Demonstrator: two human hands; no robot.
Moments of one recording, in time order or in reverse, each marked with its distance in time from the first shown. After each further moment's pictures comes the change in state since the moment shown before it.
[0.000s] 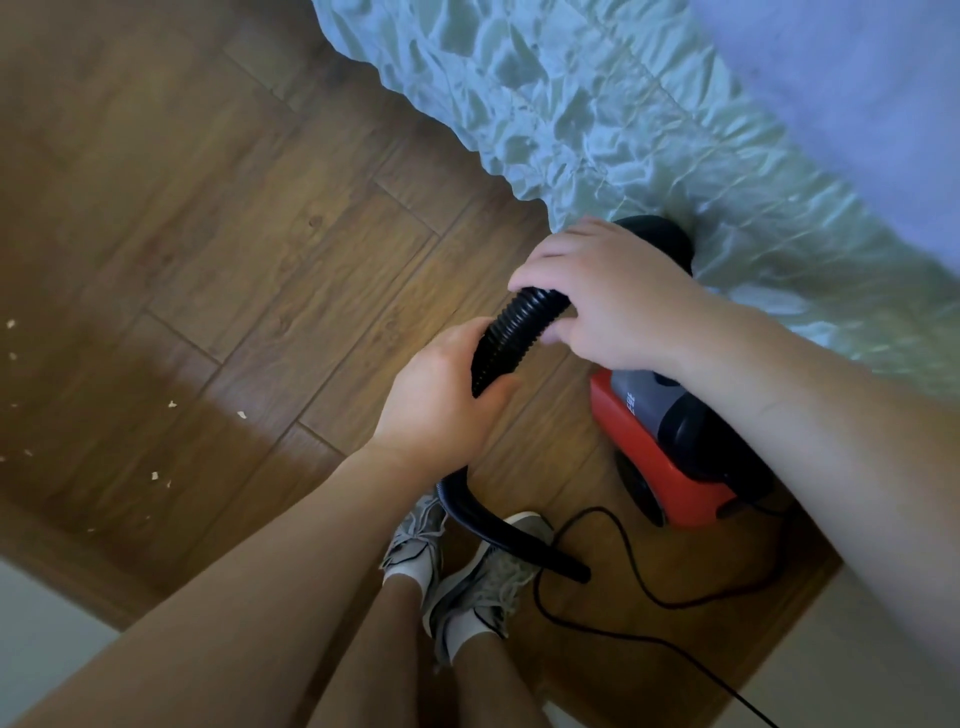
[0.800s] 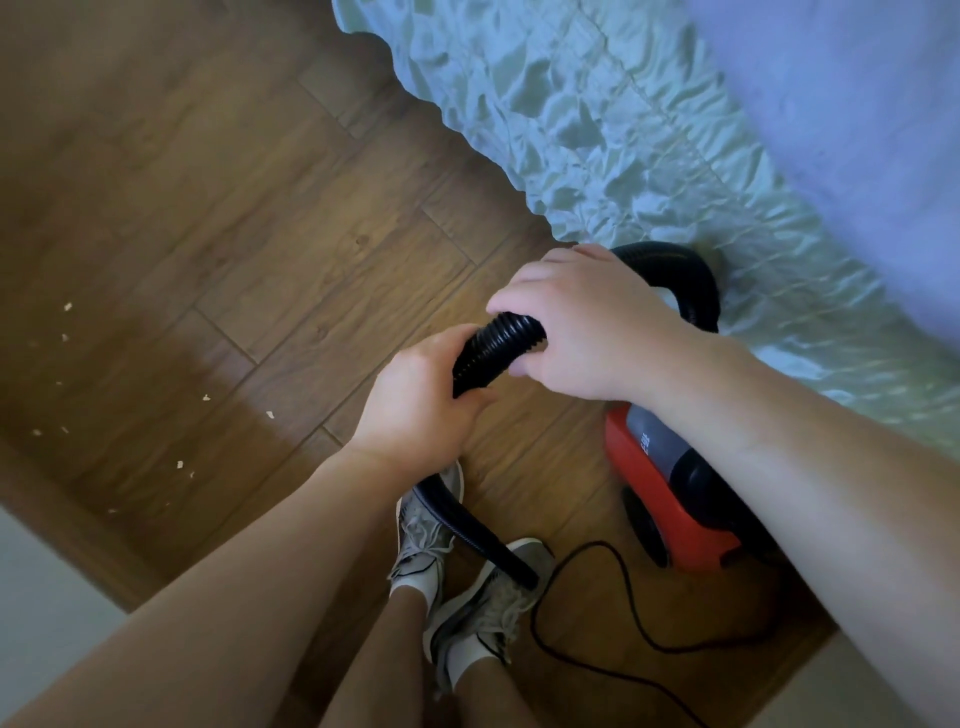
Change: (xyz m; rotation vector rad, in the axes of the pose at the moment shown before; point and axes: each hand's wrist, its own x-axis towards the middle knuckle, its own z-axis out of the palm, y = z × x) left_hand -0.008 -0.007 -0.057 -0.078 0.109 -0.050; right_hand 0.036 -0.055 -0.025 -0.092 -0.015 -0.091
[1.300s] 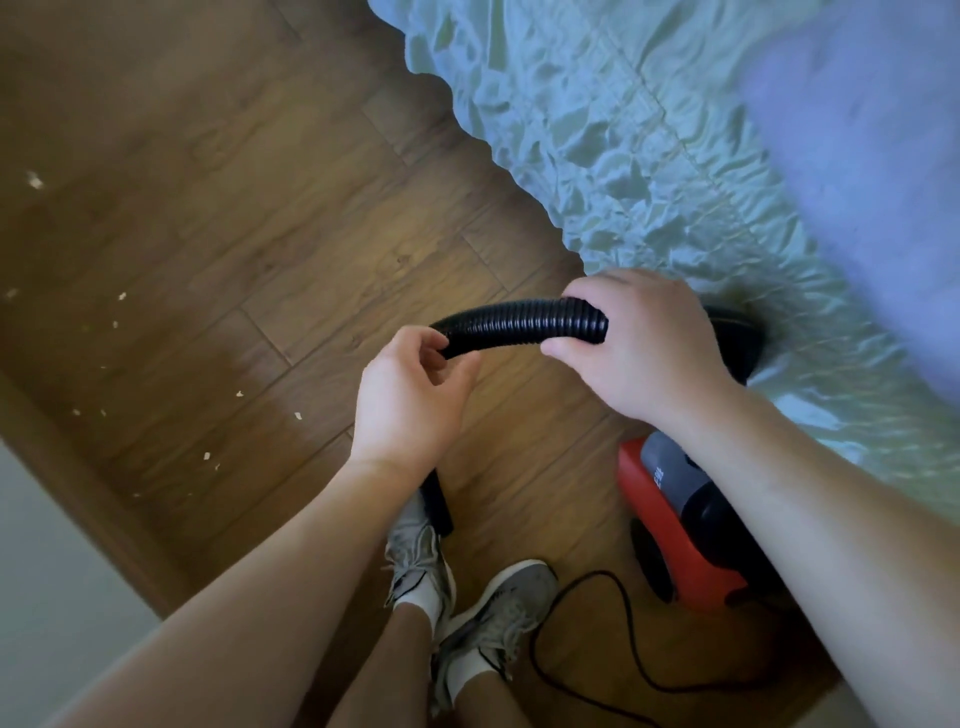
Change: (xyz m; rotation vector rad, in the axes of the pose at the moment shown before) left_hand -0.012 -0.002 -0.036 -0.143 0.327 -0.299; right_hand 0.002 -0.013 -0.012 0.109 0.229 0.243
